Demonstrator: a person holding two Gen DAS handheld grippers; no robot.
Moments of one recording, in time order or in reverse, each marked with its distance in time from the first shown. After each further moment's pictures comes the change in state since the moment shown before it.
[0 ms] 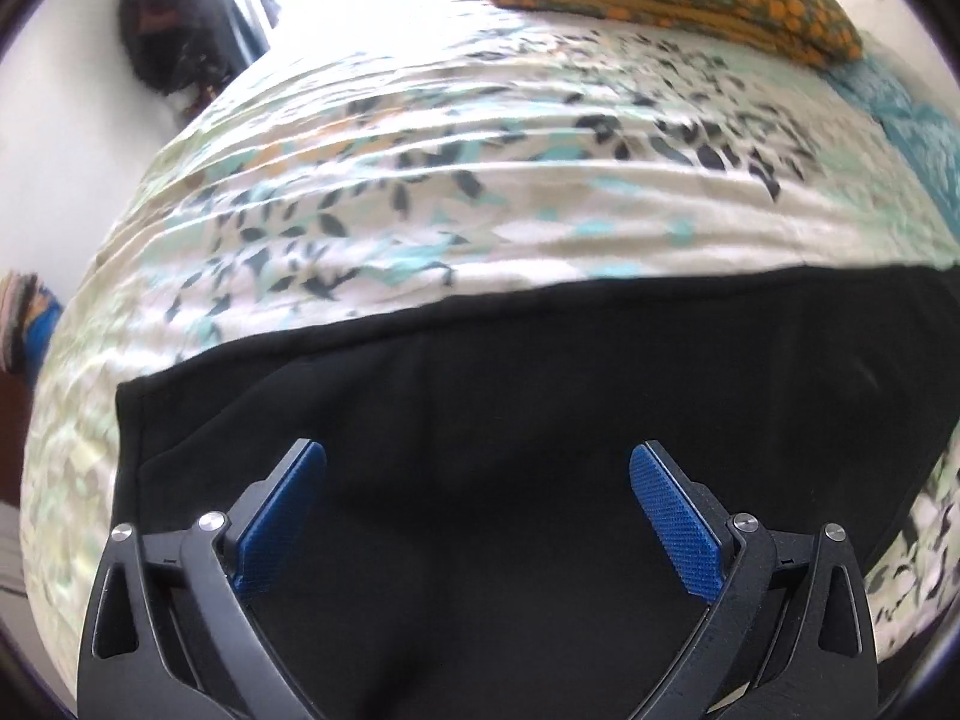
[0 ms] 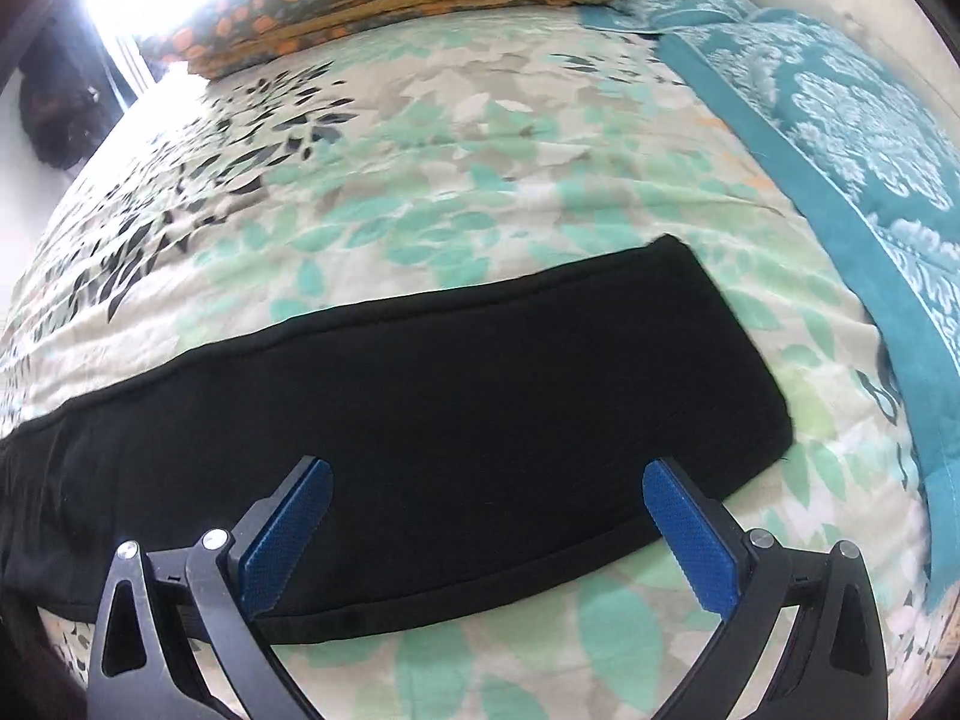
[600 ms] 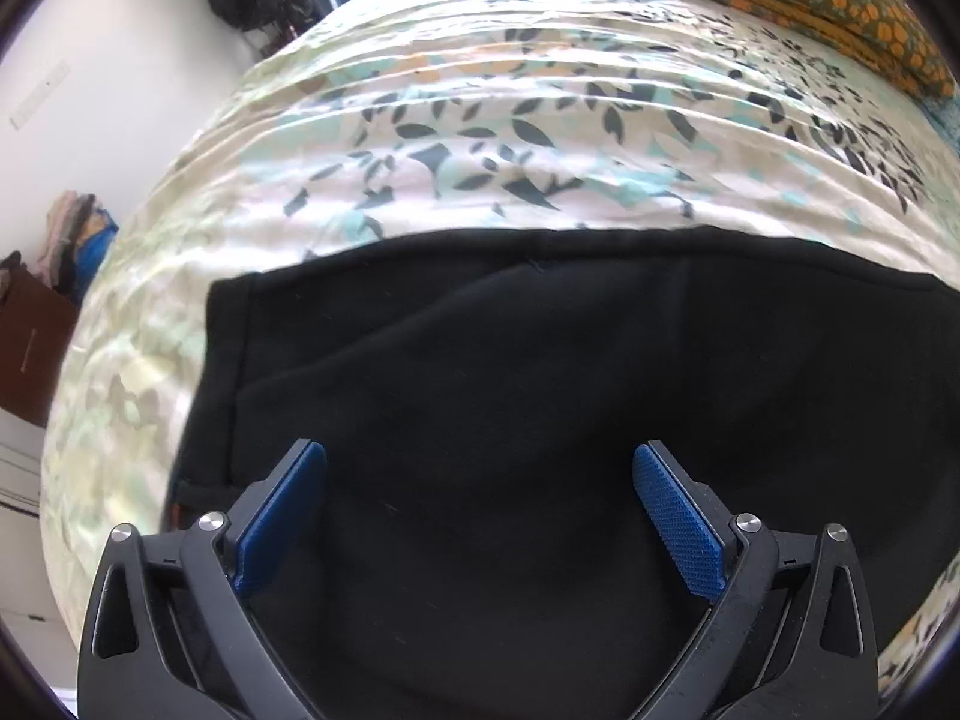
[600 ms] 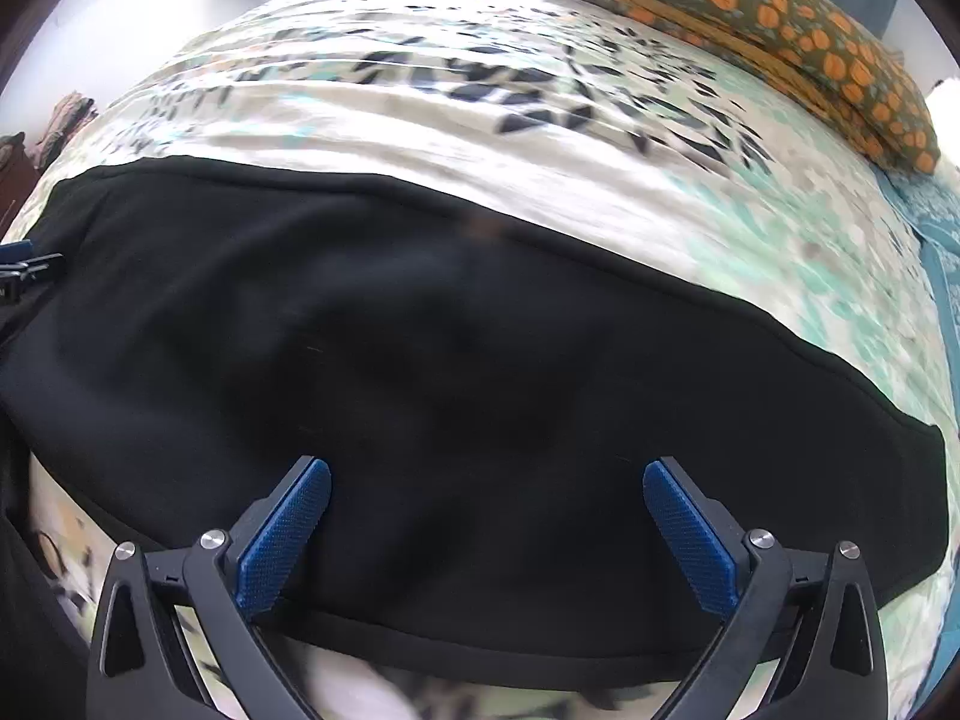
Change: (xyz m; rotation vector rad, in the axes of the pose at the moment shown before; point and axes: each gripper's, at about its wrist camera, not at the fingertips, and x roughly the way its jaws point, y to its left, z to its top) left arm 0.018 0.106 -0.022 -0.195 0.062 0.143; right arm 0.016 0.232 -0.076 -0.499 0.011 0.109
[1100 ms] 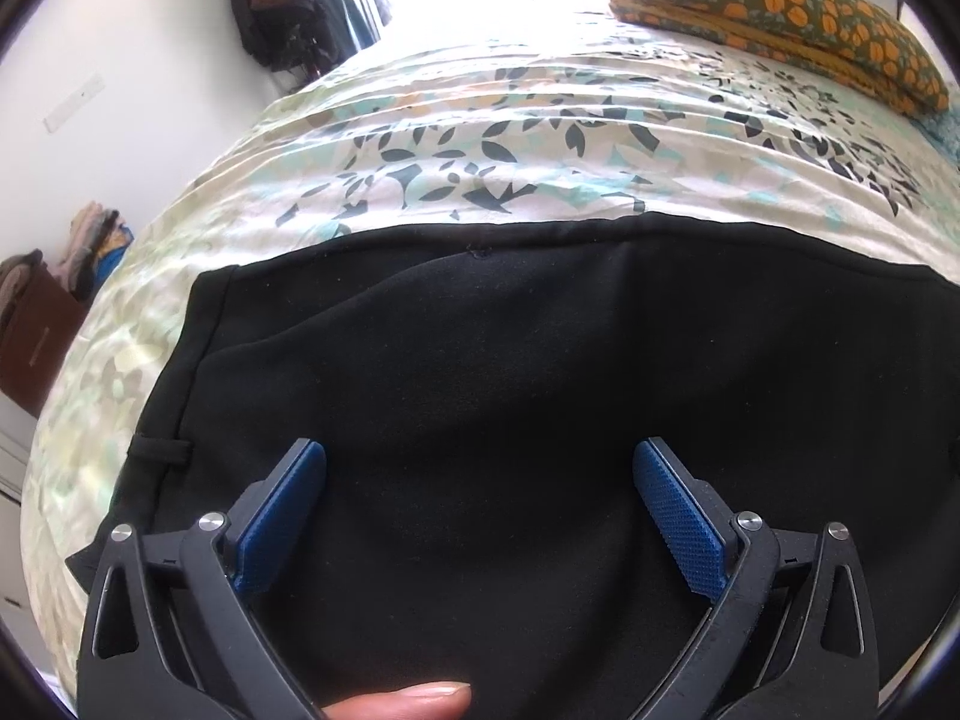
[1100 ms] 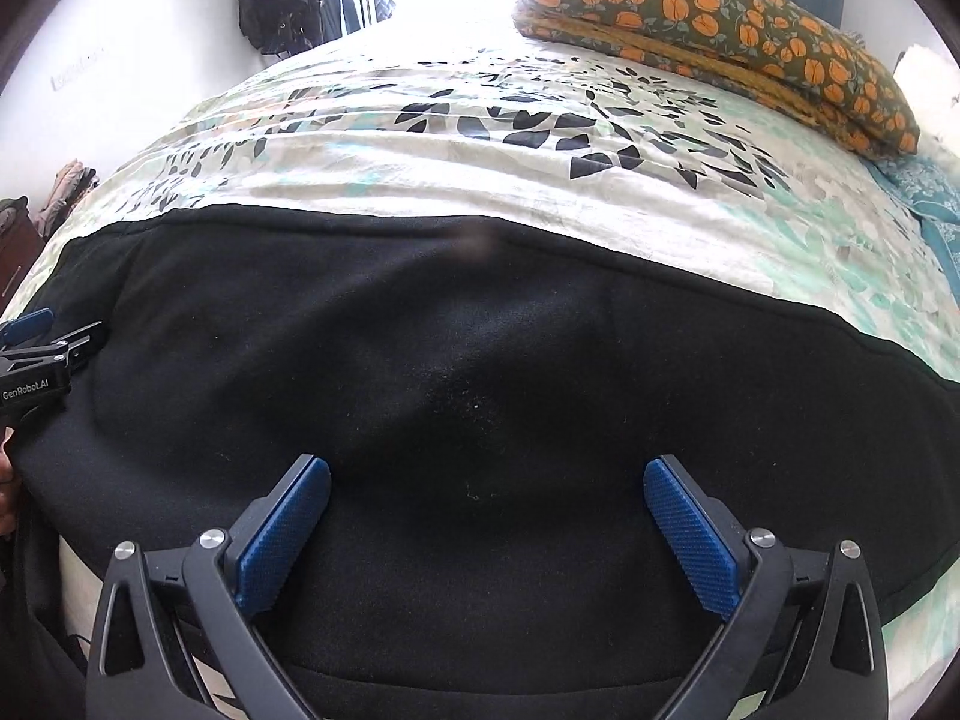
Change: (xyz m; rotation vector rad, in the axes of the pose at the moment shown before) left arm -0.005 -0.039 -0.033 -0.038 -0.149 0.015; right arm 0.004 0.075 0.005 0.089 -0.178 0.031
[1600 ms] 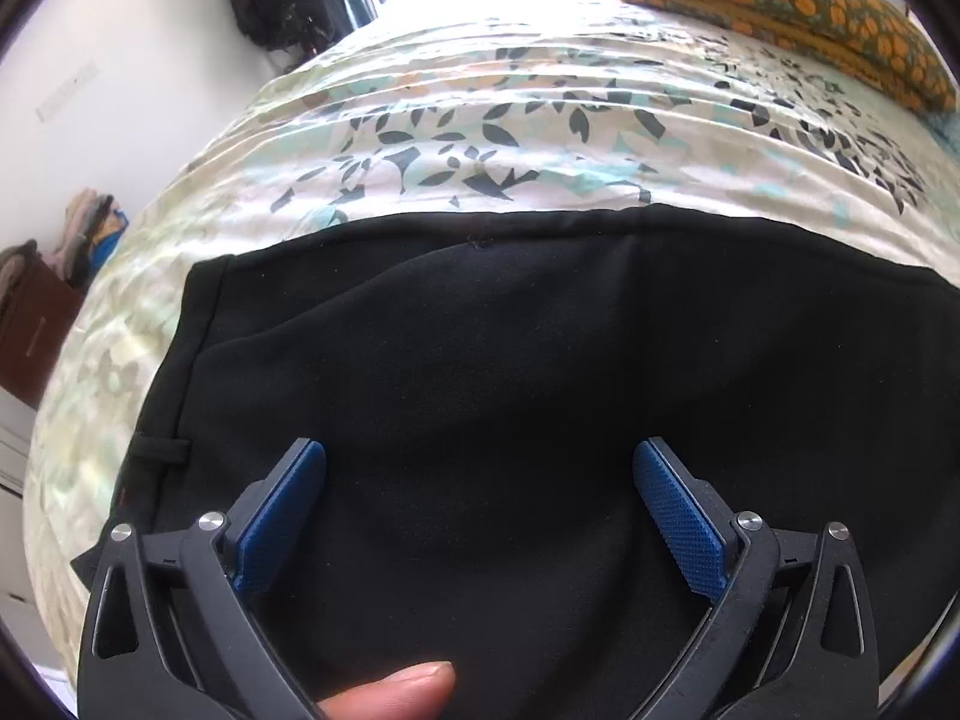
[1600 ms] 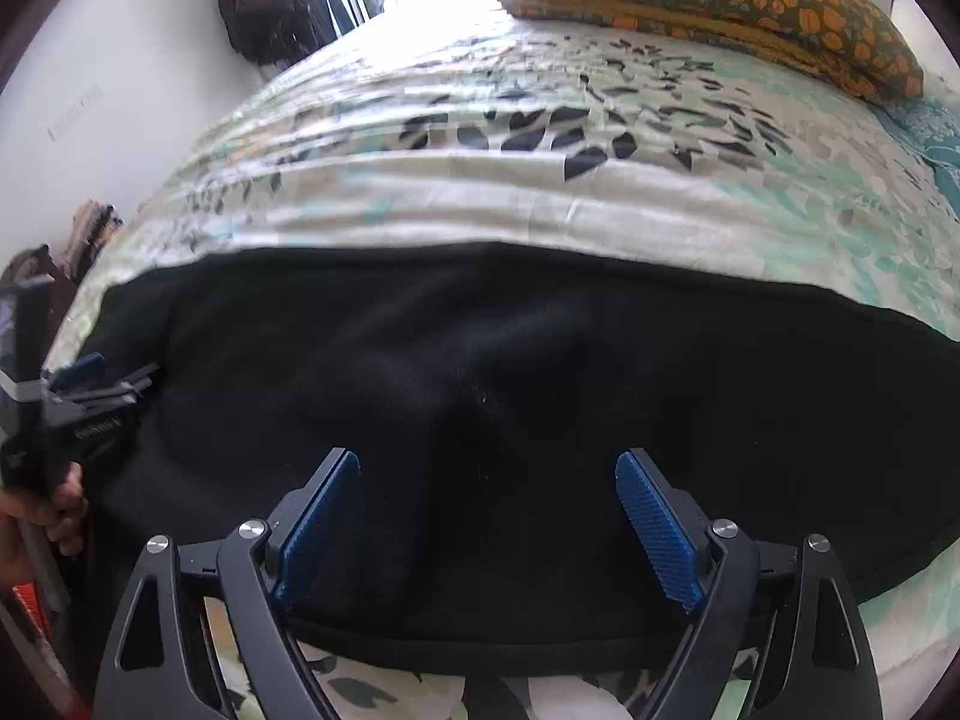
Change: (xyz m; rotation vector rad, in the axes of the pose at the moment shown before) left arm 0.005 0.004 0.004 -0.004 0.051 -0.013; right arm -0.013 -0.007 0.011 0.084 0.098 0.087
